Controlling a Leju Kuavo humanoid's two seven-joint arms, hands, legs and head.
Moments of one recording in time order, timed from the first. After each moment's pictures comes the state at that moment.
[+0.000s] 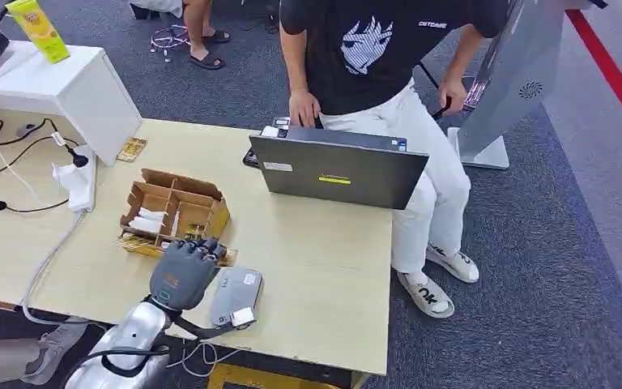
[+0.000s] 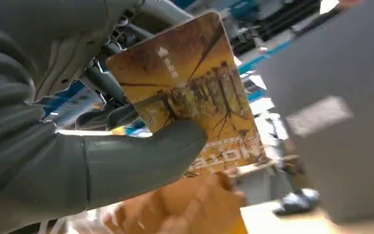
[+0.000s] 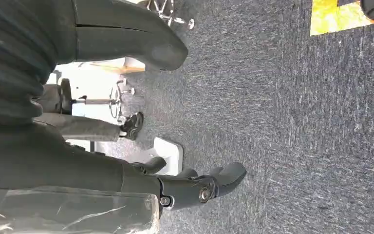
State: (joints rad) left arm -0.16 0.16 -0.29 -1.35 -1.55 0.51 -0.15; right arm 0.06 0.33 -1.53 -0.91 1.52 0.22 -0.08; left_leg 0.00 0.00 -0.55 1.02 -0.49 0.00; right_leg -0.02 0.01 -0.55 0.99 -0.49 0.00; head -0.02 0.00
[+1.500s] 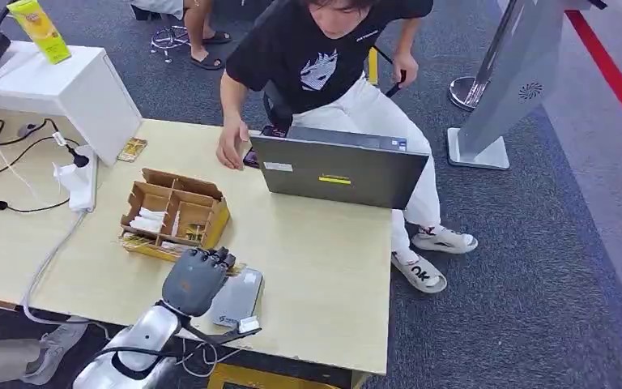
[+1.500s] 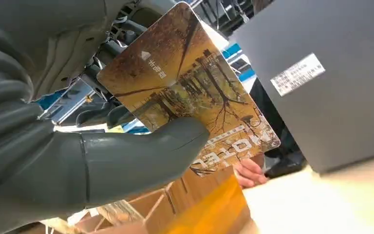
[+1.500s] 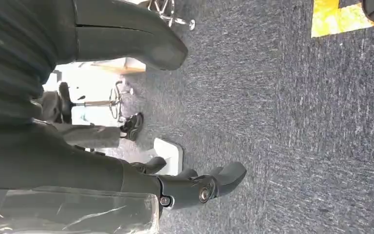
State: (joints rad) left arm -0.20 0.19 -0.37 -1.29 -1.53 0.47 -0.06; right arm 0.06 0.33 -1.53 -0.91 1.52 0.22 -0.09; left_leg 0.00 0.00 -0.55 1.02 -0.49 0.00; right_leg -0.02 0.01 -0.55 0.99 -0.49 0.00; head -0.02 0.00
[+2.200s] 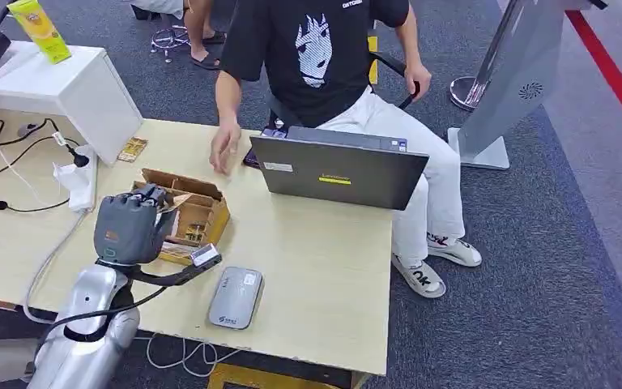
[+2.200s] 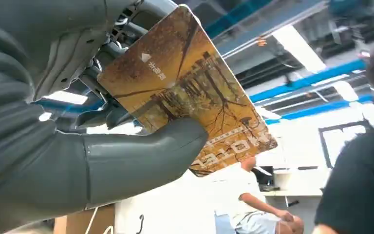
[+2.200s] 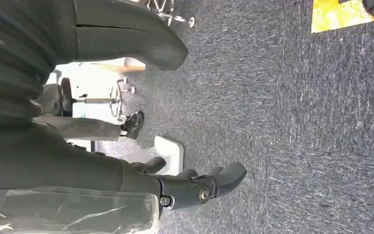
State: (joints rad) left arm -0.24 0.15 -0.06 -1.49 -1.37 0.45 -0.11; right arm 0.06 0.33 -1.53 -0.92 1.52 0.22 -0.08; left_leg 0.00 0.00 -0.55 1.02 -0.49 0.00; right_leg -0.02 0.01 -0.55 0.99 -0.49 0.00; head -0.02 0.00
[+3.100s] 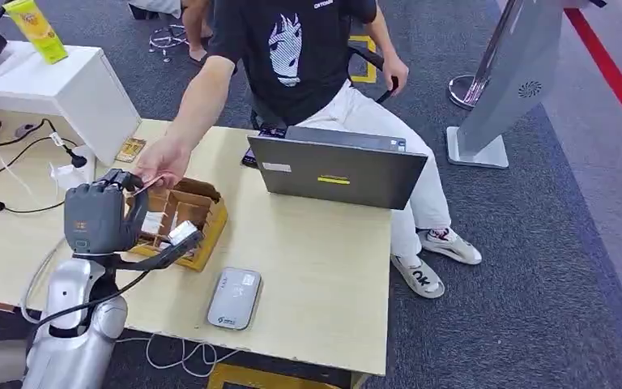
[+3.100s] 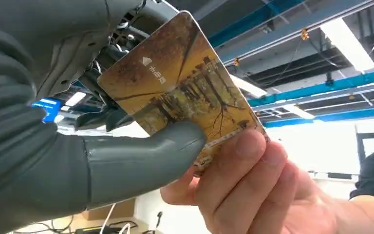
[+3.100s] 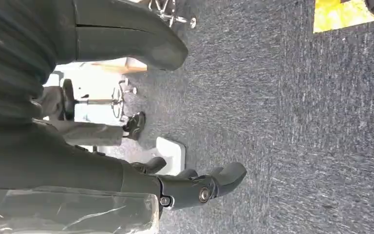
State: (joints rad) left arm -0.24 0.10 0.06 -1.54 -1.33 0.43 -0.15; right arm 0.06 0.33 -1.53 -0.92 1.52 0.22 -0.08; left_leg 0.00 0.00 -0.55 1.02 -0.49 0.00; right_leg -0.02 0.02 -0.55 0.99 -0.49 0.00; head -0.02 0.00
